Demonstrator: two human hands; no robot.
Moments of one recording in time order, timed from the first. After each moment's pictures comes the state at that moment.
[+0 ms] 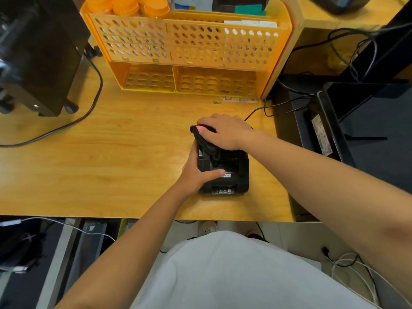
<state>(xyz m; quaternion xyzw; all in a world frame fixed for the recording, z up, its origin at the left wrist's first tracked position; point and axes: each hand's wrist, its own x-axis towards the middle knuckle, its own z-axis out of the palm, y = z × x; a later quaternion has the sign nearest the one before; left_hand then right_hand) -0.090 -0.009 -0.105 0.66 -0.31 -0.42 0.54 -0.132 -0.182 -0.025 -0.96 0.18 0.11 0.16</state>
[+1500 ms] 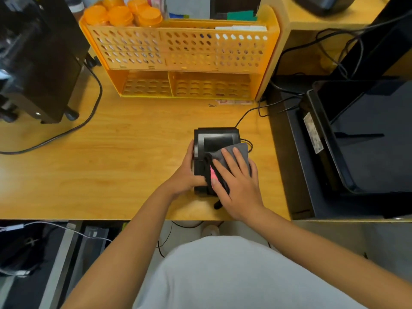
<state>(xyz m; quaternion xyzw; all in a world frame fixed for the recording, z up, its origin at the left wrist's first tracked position) -0.071 0.000 -0.114 0.62 -0.35 -0.50 0.49 -0.258 -0.076 -0.076 -0.93 0.30 -0.12 0.17</state>
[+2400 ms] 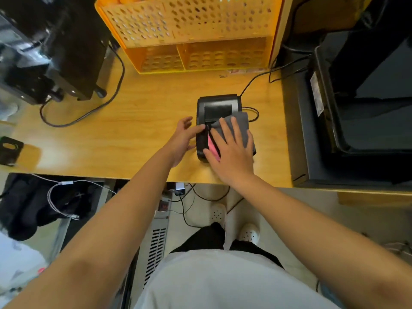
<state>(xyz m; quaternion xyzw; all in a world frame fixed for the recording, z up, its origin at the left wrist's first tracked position) -0.094 0.006 -0.064 0.73 -0.13 -0.44 0.50 -0.253 -0.066 -0.086 -0.93 0.30 -0.09 0.19</state>
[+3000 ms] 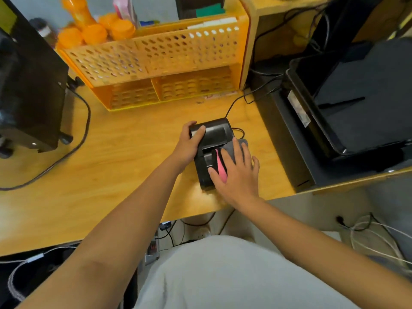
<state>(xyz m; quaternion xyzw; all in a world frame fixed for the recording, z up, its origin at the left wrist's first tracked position) -0.056 -0.059 -0.066 0.72 -0.28 -0.43 0.46 -0.238 -0.048 -0.078 -0.85 0.48 -0.09 0.17</state>
